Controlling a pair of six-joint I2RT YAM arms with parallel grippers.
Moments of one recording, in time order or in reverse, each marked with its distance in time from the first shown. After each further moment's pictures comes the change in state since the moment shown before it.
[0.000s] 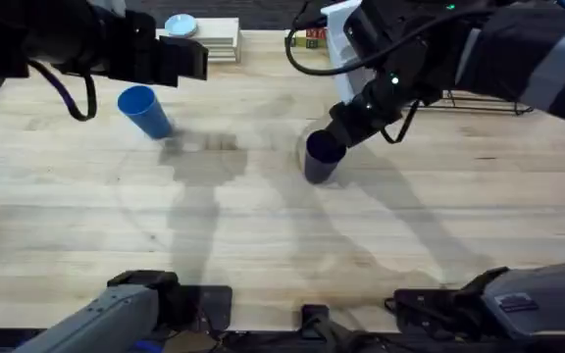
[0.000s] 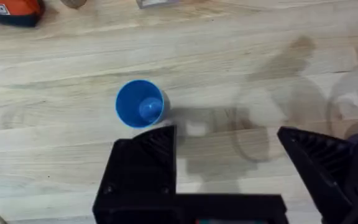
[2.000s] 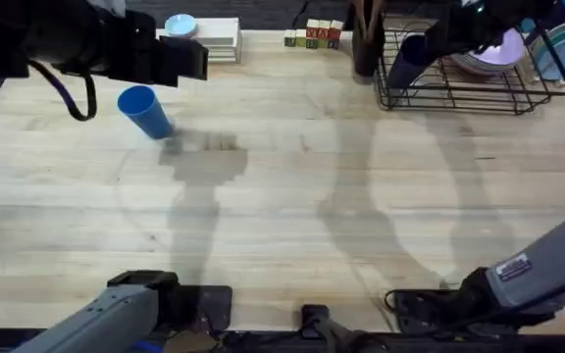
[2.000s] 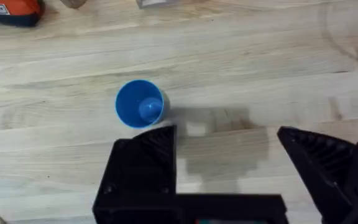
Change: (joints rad) left arm 0.000 0.000 0.000 0.000 0.001 0.000; right arm -0.575 0.259 0.409 0.095 0.016 0.021
